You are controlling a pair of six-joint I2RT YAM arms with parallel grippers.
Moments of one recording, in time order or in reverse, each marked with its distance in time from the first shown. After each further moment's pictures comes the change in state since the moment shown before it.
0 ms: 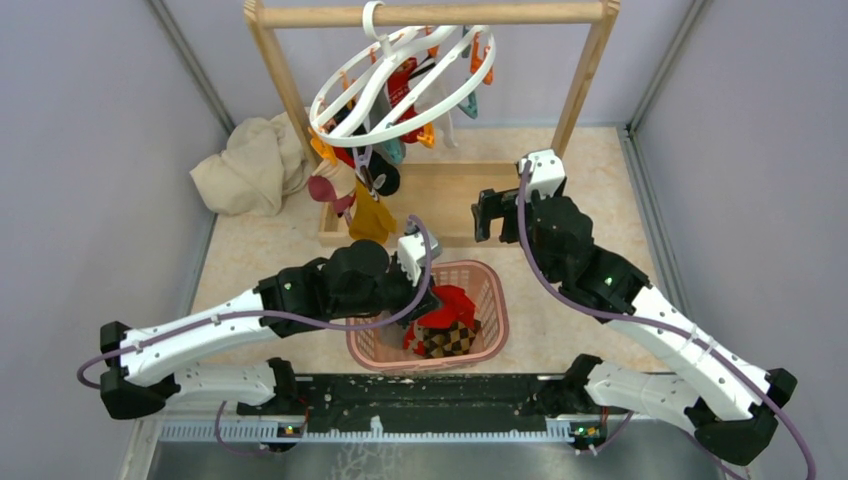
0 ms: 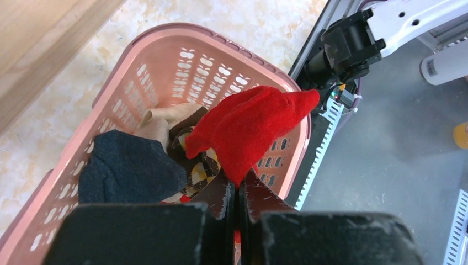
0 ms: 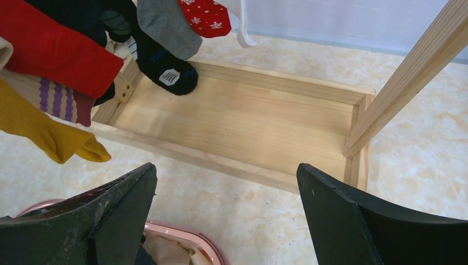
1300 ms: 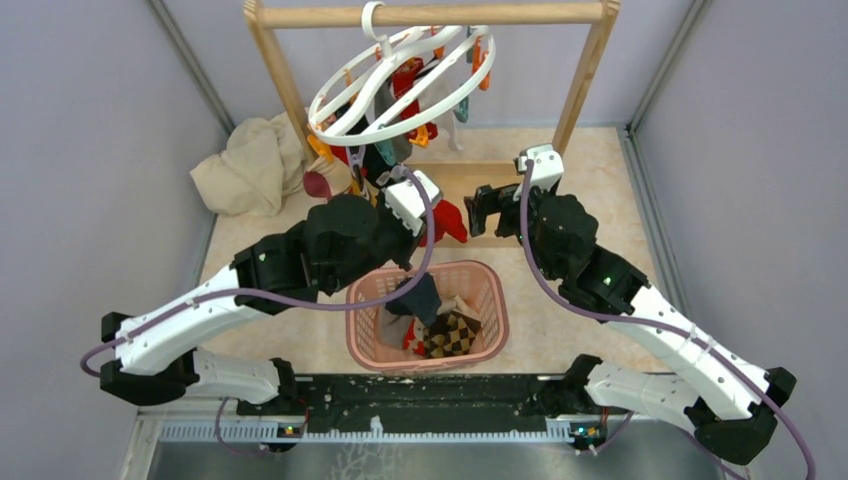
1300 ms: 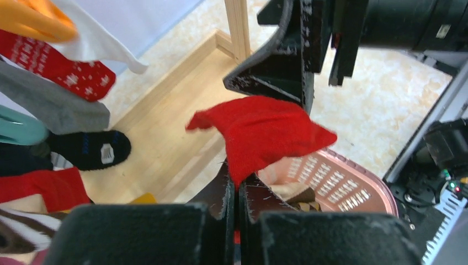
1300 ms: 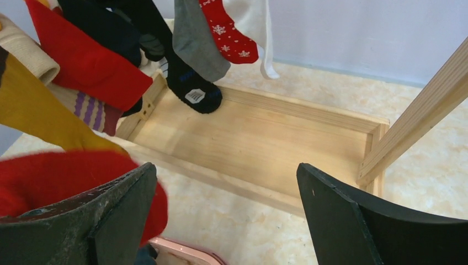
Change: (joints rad) left arm -0.028 0.164 0.472 -0.122 -0.427 0.335; right arm 0.004 0.002 0.002 0.117 -0.047 -0.048
